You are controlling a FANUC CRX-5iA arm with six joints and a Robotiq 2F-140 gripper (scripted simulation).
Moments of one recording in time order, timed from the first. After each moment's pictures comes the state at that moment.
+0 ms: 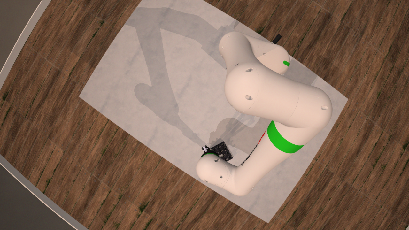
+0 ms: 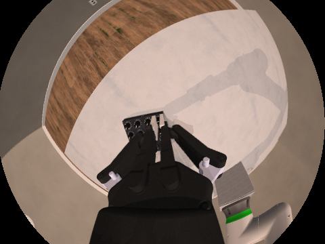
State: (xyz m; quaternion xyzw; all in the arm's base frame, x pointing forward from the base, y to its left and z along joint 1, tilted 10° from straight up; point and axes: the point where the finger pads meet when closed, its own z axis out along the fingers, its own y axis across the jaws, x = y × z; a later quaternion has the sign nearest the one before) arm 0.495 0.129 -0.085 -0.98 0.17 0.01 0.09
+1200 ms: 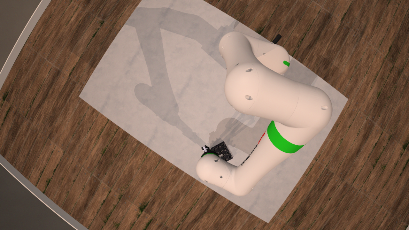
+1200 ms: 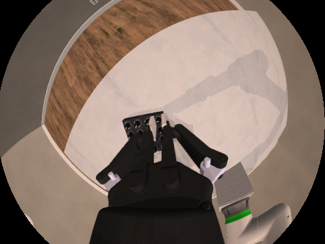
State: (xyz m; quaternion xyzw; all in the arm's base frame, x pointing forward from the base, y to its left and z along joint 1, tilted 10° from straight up) arm 0.495 0.129 -0.085 -0.98 0.16 0.01 0.09
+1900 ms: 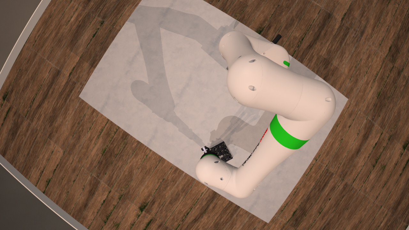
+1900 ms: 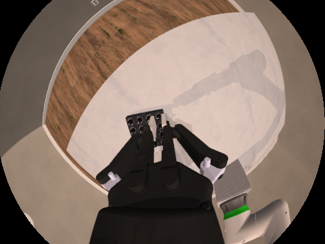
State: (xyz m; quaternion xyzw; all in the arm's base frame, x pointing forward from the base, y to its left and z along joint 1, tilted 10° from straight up) arm 0.495 0.124 -0.060 -0.98 0.16 0.01 0.09
